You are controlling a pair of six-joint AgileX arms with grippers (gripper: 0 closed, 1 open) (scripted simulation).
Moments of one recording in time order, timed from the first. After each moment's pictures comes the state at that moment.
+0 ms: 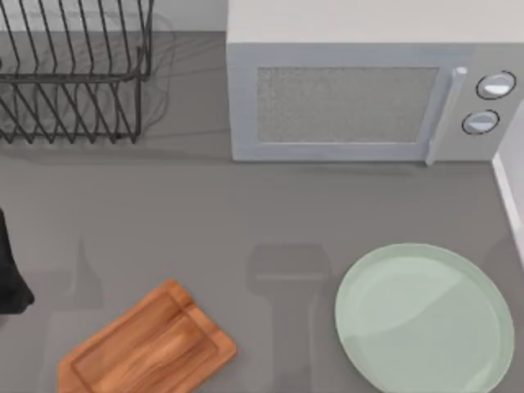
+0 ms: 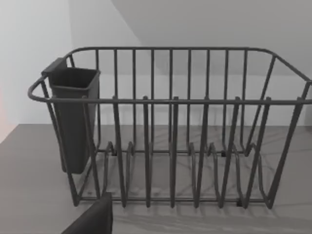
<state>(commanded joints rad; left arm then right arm) 0.00 0.00 0.00 0.00 0.00 0.00 -0.35 2.23 1.23 -0.52 -0.01 -0.32</state>
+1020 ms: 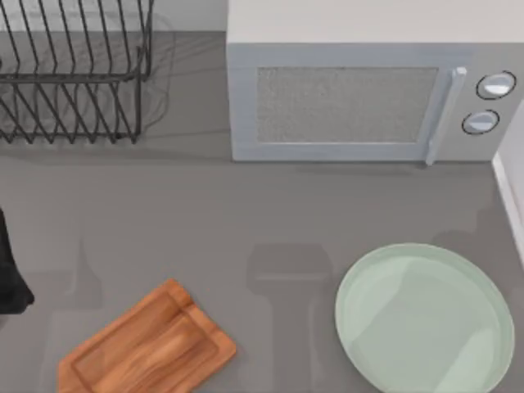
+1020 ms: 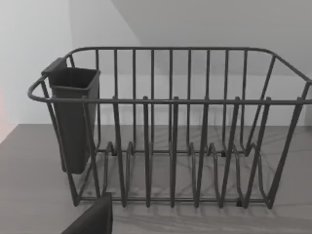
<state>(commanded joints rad) 0.00 0.00 0.00 0.00 0.00 0.00 -0.34 2.02 1.36 -0.86 -0.01 -0.32</state>
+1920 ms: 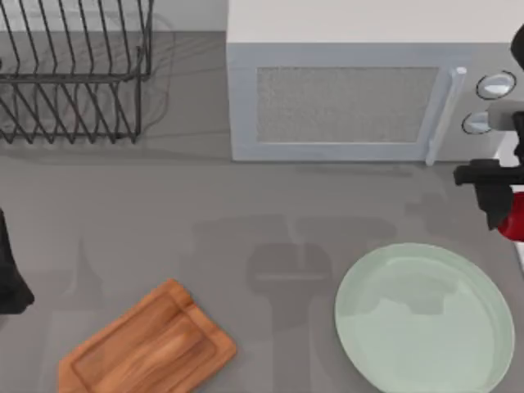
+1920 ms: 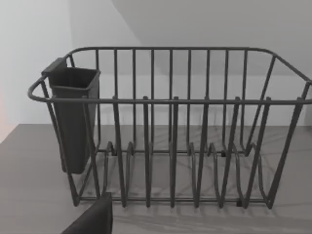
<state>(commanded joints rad) 0.00 0.00 0.00 0.00 0.00 0.00 0.20 1.74 1.29 -1.09 0.00 0.24</state>
